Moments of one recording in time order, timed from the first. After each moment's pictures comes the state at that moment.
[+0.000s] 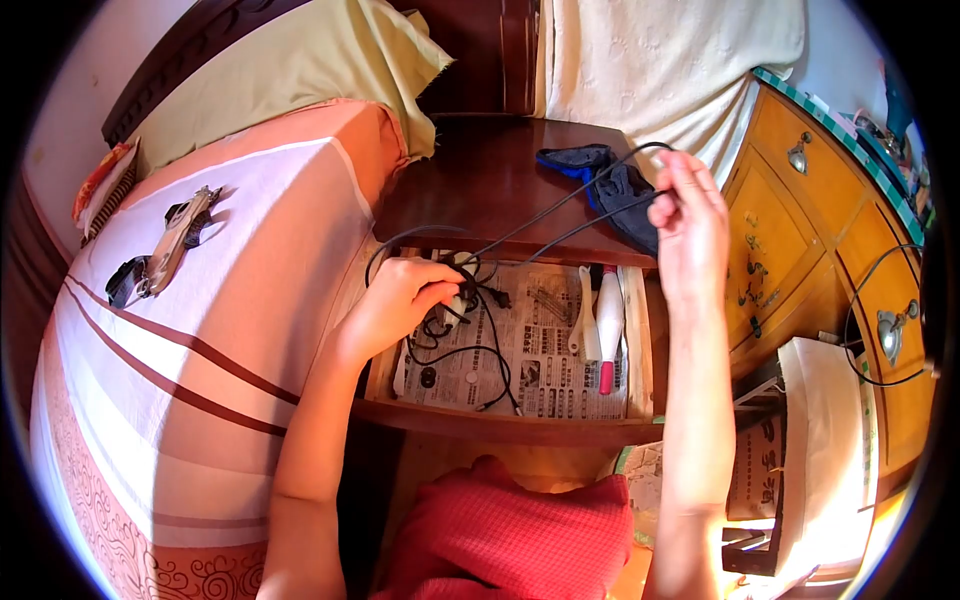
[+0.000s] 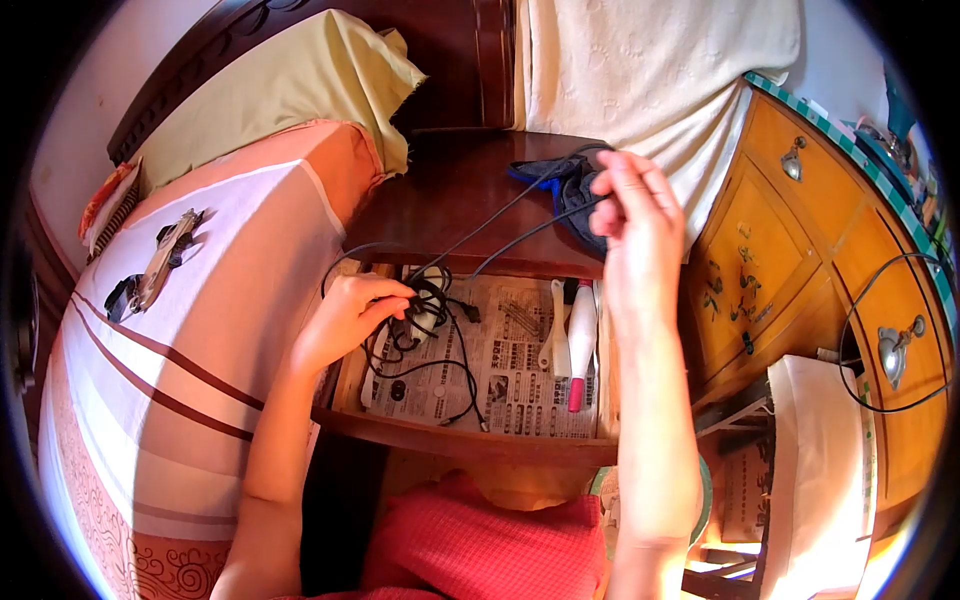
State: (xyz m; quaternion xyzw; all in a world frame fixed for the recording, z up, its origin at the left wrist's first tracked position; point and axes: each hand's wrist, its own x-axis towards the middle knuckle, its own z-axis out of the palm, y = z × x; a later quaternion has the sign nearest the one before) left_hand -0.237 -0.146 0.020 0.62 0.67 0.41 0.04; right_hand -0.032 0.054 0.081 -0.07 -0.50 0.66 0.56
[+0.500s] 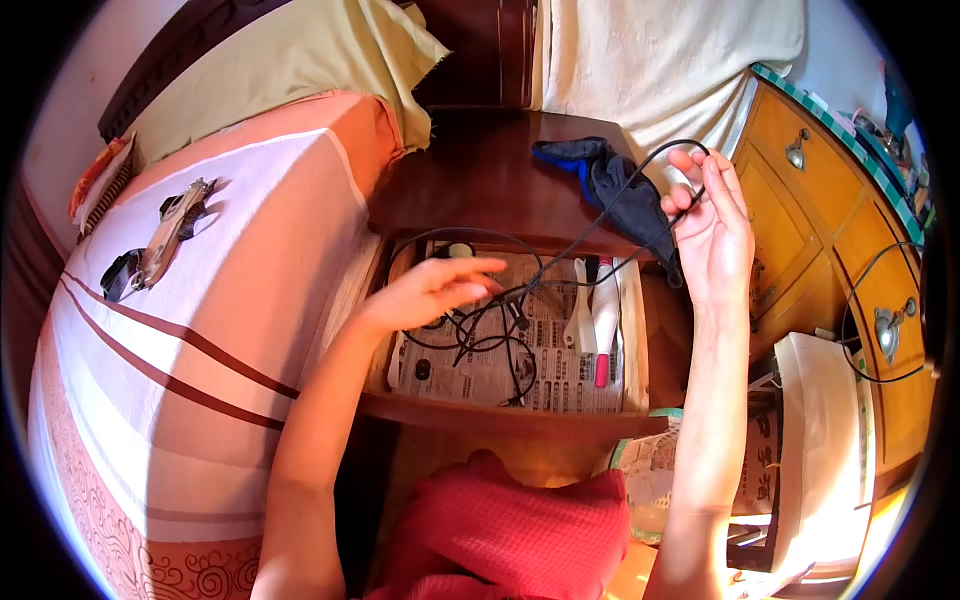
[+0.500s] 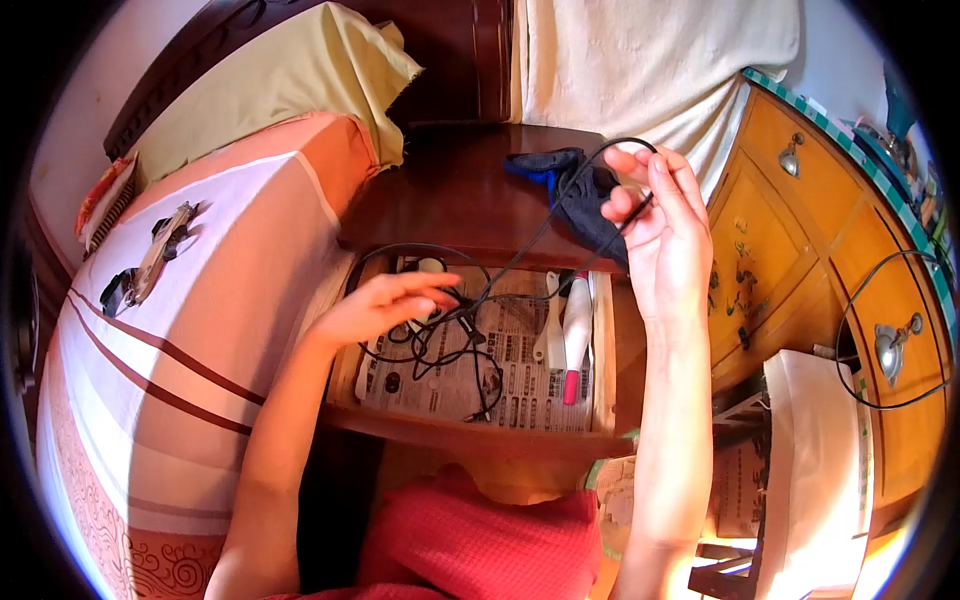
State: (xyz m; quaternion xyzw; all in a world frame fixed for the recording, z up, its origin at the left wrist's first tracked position) left_hand -0.239 -0.121 0.000 0.64 0.56 0.43 0.30; right_hand -0.004 0.065 0.081 0.01 -0.51 0.69 0.51
